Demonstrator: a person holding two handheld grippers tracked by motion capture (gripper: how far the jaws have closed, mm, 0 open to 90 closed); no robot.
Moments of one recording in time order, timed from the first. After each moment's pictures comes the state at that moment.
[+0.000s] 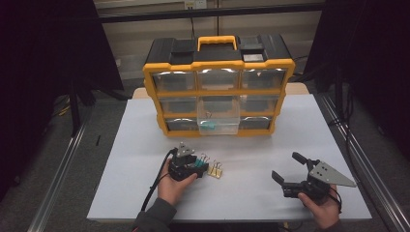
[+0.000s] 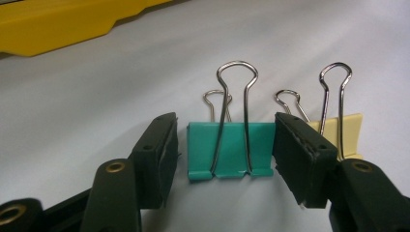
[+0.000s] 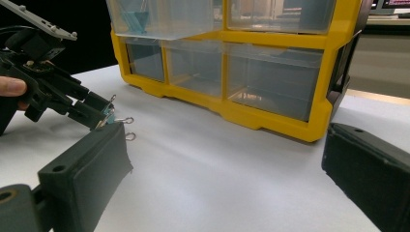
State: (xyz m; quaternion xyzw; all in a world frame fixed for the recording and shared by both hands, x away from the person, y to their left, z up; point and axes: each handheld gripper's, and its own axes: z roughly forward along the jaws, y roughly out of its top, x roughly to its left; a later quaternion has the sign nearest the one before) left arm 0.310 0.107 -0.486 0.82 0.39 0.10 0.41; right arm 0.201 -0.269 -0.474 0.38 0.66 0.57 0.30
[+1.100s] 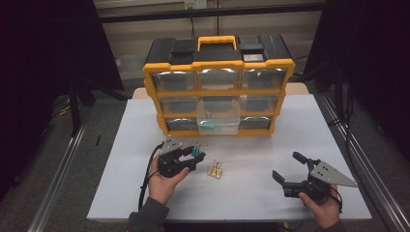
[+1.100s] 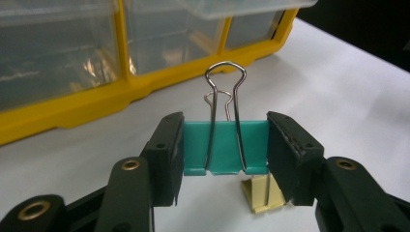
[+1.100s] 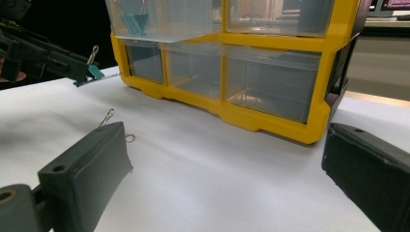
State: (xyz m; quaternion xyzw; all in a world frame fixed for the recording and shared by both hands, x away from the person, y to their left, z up) left arm 0.301 0.130 -0.439 0.77 0.36 0.12 0.51; right arm 0.200 -0.270 -0.473 0.38 0.66 0.57 0.30
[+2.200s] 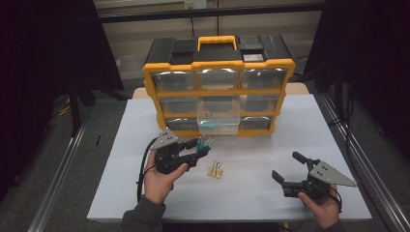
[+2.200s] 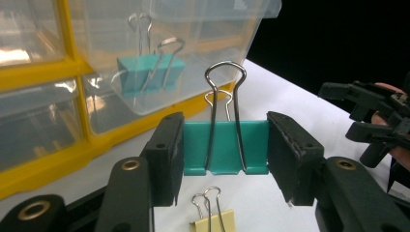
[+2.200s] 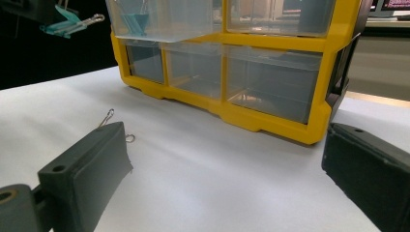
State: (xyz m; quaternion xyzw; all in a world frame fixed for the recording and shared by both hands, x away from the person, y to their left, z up) left arm 0.290 0.129 -0.390 0.76 0.32 0.09 0.57; right arm 0.201 -0.269 -0.474 0.38 0.66 0.57 0.30
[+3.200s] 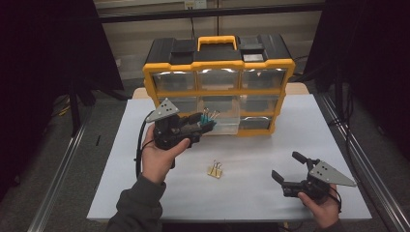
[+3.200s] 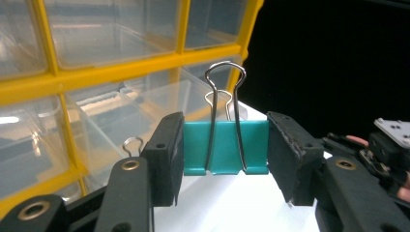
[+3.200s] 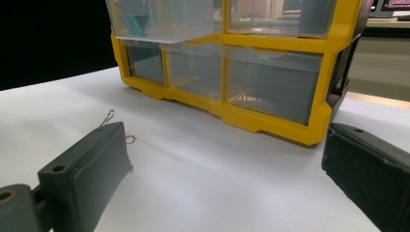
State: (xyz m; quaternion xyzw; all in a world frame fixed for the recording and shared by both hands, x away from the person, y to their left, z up) left arm 0.315 0.112 -0.316 0.74 0.29 0.10 0.59; right arm 0.201 -0.268 -0.473 0.38 0.66 0.58 0.30
